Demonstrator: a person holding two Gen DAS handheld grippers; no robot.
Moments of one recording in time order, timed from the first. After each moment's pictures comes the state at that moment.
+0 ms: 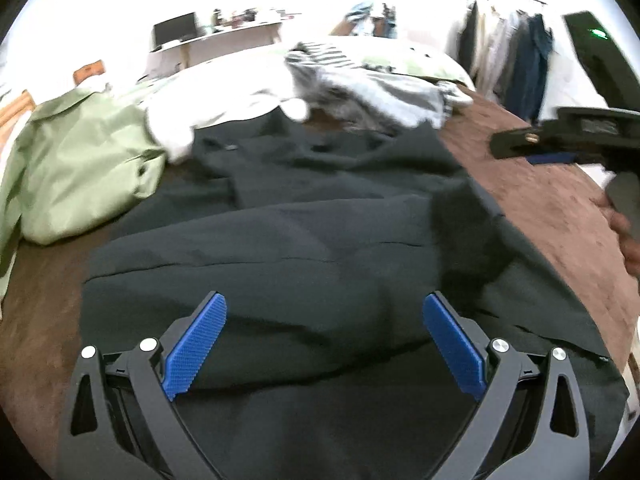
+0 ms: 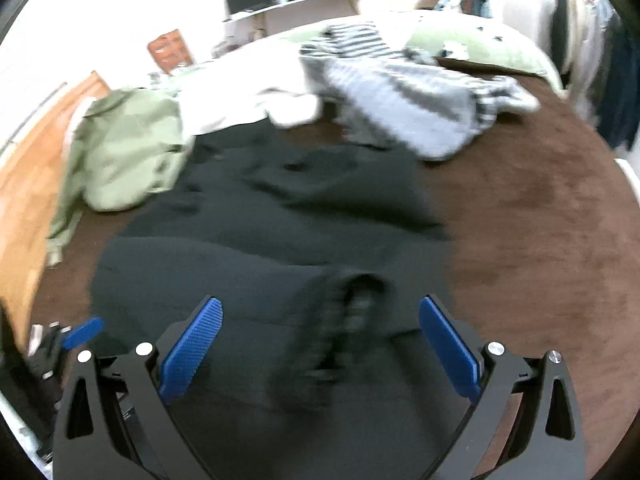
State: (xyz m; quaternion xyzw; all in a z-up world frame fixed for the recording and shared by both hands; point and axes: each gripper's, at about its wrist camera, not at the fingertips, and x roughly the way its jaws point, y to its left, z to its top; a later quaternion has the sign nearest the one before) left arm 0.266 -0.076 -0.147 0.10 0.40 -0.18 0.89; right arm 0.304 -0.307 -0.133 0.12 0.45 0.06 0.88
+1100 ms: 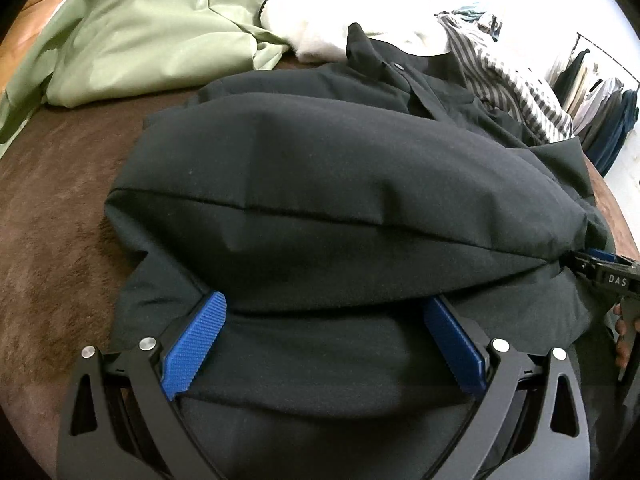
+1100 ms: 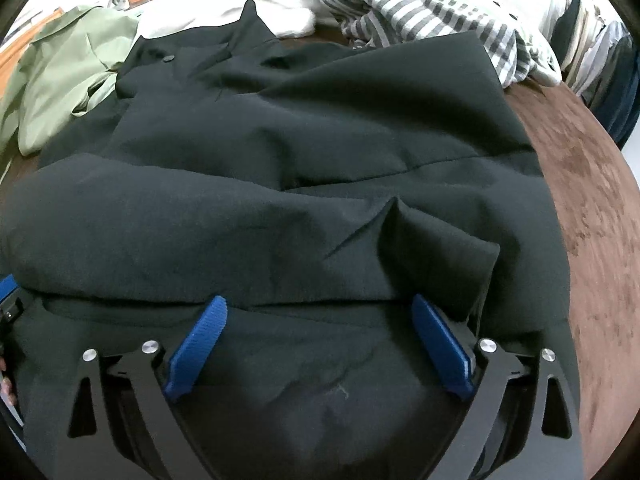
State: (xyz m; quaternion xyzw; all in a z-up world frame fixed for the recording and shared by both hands) left arm 0.344 0.066 -0.263 -0.02 0.46 -0.10 0.88; right arm 0.358 -0.260 -0.282 0.03 0.50 -0.04 0.86
